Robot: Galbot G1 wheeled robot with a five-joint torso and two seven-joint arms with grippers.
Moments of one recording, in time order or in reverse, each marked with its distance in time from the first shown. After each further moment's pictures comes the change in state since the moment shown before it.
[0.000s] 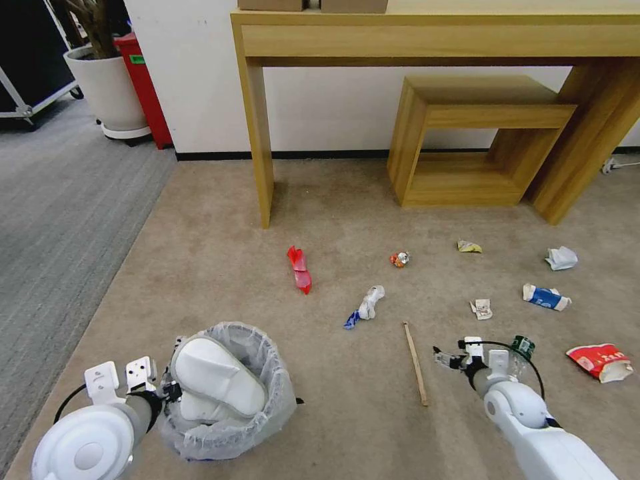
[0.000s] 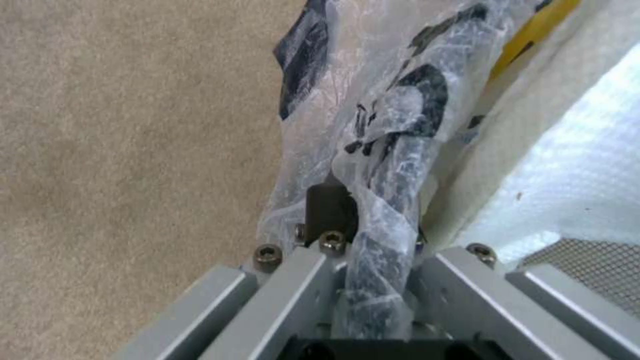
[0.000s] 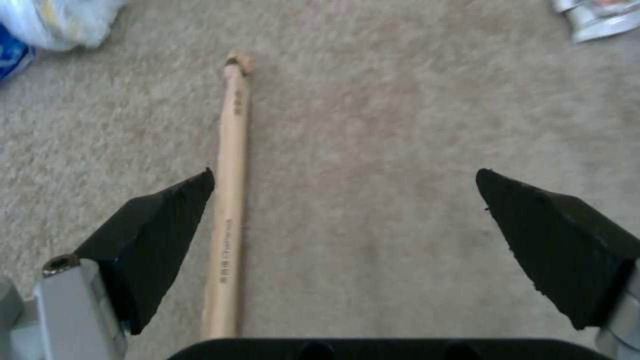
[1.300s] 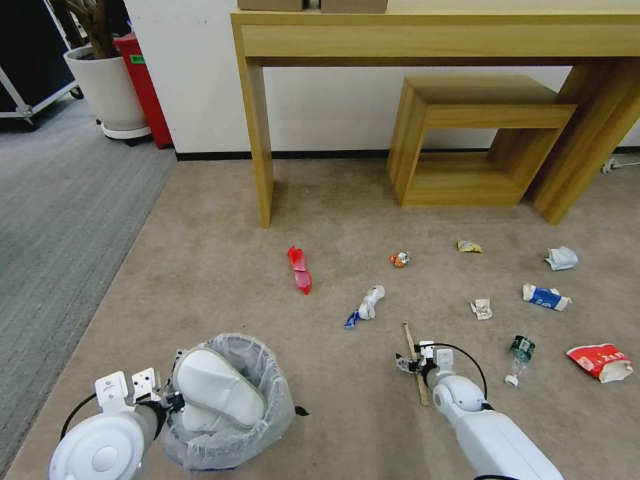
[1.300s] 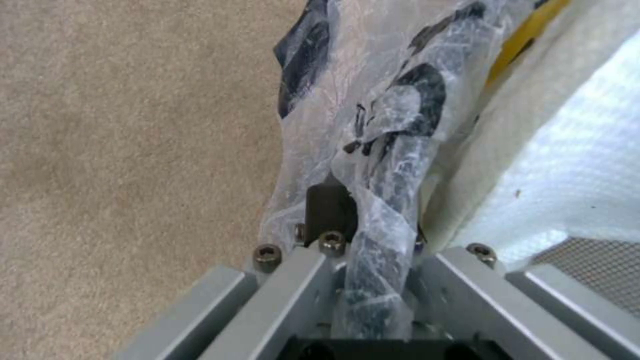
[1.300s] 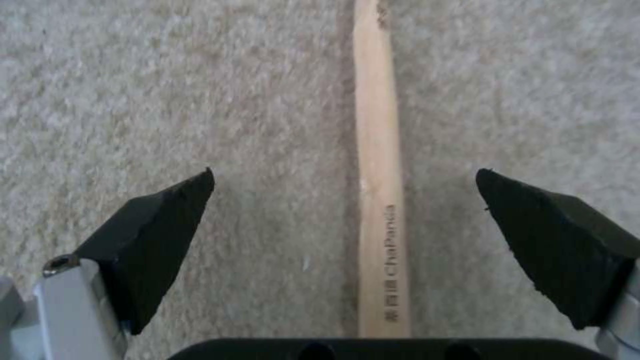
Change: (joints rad) left arm -0.005 -0.028 0.047 0.057 0.047 -0.002 0.003; right arm 0.172 0.161 -0.146 -0.287 -0.100 0.058 -0.001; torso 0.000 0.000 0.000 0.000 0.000
